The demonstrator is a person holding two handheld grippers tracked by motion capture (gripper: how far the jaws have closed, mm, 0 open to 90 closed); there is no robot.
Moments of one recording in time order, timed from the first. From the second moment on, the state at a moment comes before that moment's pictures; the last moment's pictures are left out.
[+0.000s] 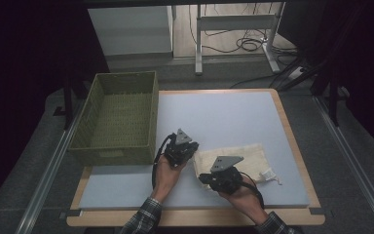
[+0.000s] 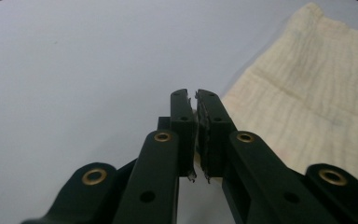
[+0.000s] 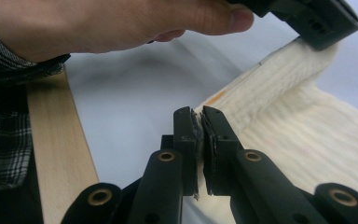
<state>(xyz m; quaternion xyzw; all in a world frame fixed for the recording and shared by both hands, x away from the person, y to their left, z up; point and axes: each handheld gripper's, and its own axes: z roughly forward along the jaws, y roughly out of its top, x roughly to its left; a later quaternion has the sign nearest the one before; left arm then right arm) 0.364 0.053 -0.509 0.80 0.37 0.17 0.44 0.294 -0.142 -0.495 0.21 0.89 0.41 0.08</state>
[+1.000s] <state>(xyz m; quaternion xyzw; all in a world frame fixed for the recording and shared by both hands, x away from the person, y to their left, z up) 0.396 -0.052 -0.490 0.84 0.27 0.16 0.44 0.296 -0.251 -0.482 0.30 0.85 0.41 0.13</state>
